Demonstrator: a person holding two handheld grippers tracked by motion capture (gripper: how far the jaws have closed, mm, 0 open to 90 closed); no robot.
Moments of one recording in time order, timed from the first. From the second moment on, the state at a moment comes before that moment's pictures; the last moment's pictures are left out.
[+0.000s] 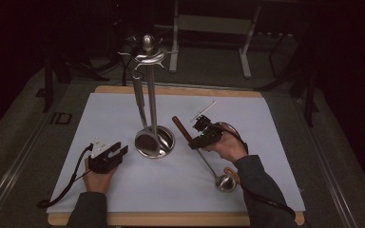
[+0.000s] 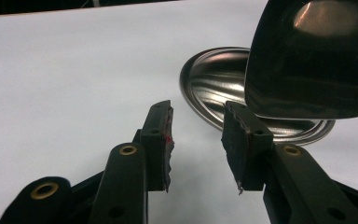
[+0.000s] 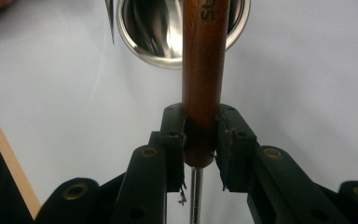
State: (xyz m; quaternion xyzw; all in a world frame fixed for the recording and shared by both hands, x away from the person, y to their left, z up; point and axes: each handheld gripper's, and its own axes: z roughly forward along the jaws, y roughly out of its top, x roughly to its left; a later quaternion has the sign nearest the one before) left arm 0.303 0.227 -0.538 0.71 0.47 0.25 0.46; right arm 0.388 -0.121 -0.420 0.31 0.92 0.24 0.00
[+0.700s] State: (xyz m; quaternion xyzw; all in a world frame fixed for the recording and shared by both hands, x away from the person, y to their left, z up) left arm 0.303 0.227 -0.538 0.71 0.47 0.26 0.46; right arm 0.380 -0.125 -0.399 0.30 0.90 0.31 0.05
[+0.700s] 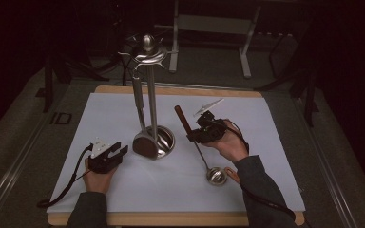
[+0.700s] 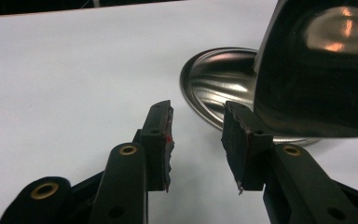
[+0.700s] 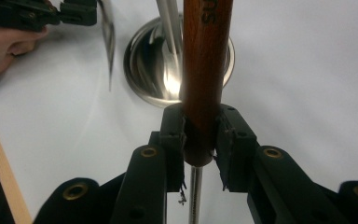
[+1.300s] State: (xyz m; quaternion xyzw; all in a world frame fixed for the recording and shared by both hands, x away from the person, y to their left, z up) left arm 0.303 0.228 -0.537 0.71 0.47 0.26 0.46; right arm 0.369 -0.123 -0.389 0.28 0.89 0.35 0.09
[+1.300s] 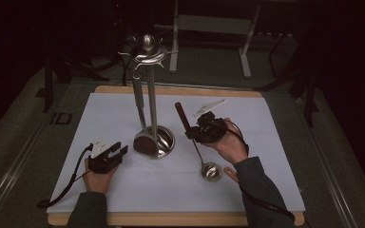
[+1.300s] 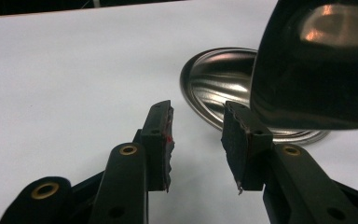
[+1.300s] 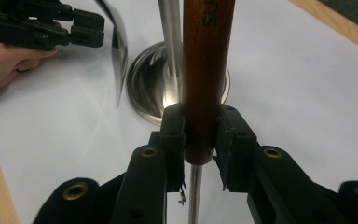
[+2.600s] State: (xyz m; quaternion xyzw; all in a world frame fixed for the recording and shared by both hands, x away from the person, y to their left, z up) left arm 0.303 0.228 -0.537 0.71 0.47 0.26 0.46; right arm 0.351 -0.122 -0.376 0.25 0.86 0.42 0.15
